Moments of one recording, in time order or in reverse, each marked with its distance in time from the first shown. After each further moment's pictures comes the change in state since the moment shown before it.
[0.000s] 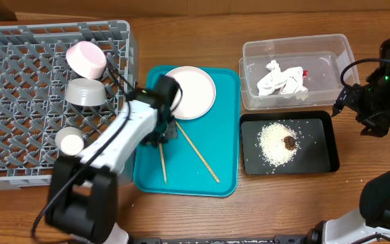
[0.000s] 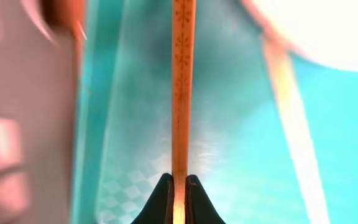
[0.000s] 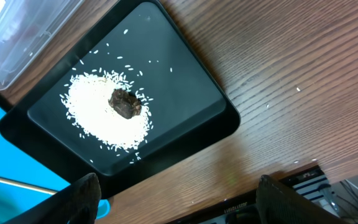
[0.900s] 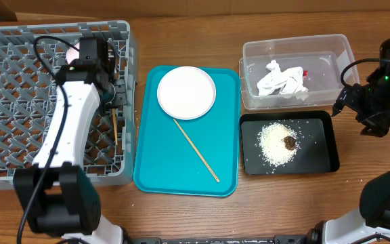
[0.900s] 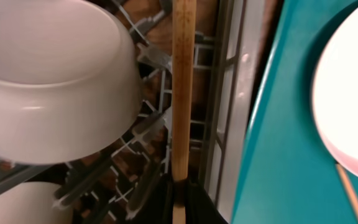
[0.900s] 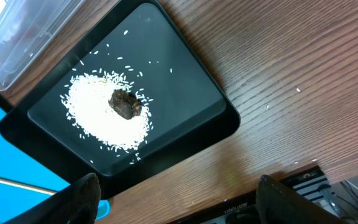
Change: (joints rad) left arm 0.373 0.011 0.218 0.050 -0.014 0.443; right arm 0.000 0.000 0.000 0.001 0.000 0.000
